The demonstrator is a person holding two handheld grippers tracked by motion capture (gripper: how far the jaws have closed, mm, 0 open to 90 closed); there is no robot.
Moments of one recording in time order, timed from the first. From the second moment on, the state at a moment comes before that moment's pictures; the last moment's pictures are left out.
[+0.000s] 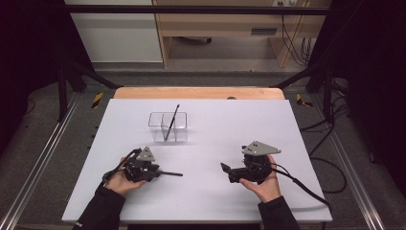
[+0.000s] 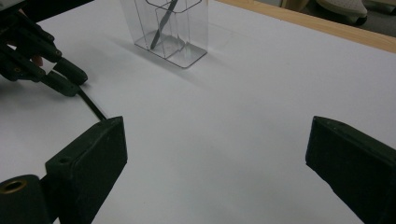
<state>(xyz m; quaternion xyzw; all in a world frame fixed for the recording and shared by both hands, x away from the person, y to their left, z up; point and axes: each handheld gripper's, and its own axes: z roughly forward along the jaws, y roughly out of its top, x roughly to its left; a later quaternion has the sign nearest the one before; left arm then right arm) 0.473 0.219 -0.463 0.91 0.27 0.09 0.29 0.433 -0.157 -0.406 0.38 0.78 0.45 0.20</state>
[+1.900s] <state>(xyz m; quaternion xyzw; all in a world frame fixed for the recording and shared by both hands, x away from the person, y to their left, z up) 0.467 0.194 -0.449 0.95 0.25 0.07 0.16 0.437 -0.166 -0.399 0.38 0.79 0.44 0.20</state>
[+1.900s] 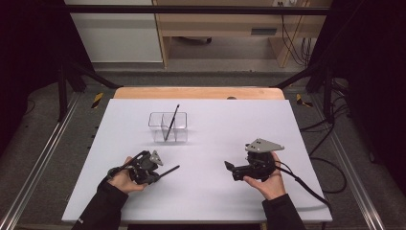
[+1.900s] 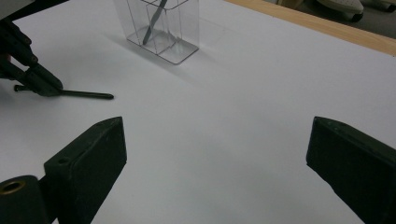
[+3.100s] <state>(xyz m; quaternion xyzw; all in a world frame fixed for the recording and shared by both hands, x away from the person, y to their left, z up) 0.459 0.133 -0.369 0.96 0.13 0.04 0.26 0.429 -0.134 -0.371 0.26 0.87 0.36 0.22</state>
